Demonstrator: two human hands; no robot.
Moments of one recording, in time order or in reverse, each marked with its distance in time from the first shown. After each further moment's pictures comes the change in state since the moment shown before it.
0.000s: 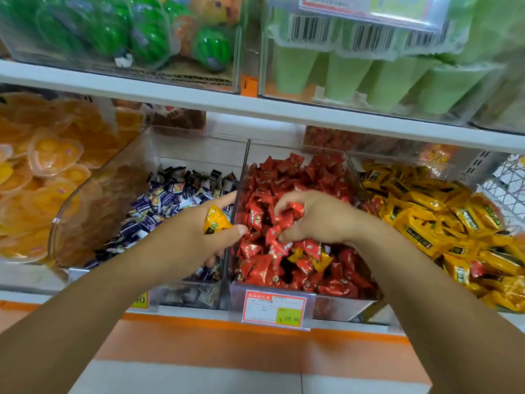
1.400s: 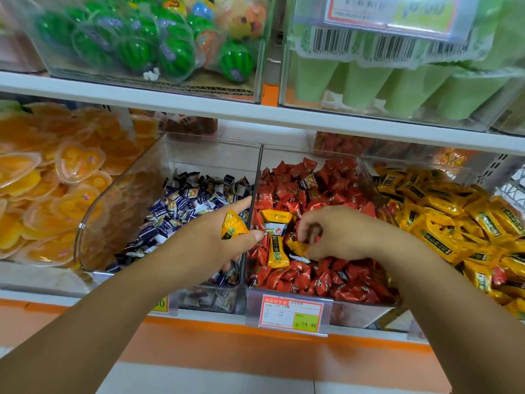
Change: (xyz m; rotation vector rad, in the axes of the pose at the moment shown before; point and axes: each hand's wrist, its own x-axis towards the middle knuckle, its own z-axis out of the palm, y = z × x) left_hand 0.003 -0.006 -0.001 0.012 -0.030 0.016; right_hand -0.012 -0.003 0.000 -0.355 -0.080 0.026
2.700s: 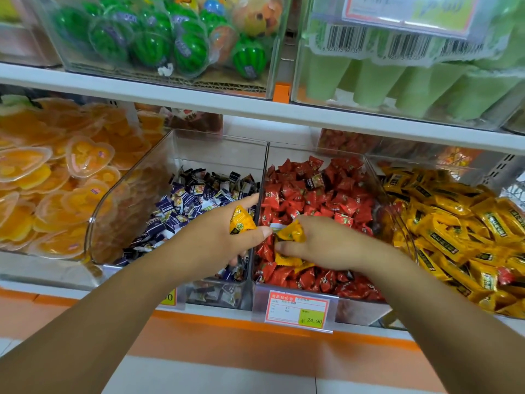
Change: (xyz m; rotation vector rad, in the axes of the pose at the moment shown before) left_hand 0.002 -0.001 0.000 -0.044 -0.016 0.018; right_hand 0.003 -0.025 0.022 0.148 0.022 -0.030
